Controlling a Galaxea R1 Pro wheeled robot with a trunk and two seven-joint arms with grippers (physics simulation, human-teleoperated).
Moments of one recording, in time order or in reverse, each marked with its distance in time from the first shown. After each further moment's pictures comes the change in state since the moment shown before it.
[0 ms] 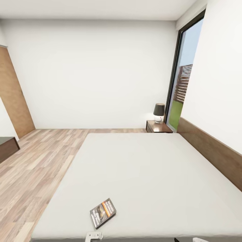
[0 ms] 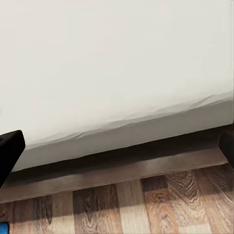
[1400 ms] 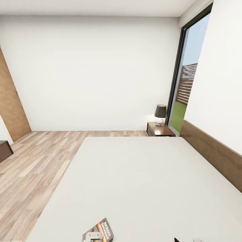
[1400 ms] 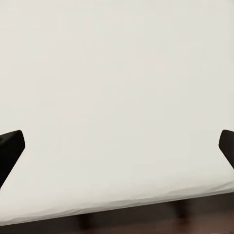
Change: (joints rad) left arm 0.000 0.000 0.000 0.000 0.000 0.000 0.000; right arm 0.000 0.000 0.000 0.000 0.000 0.000 0.000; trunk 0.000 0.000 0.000
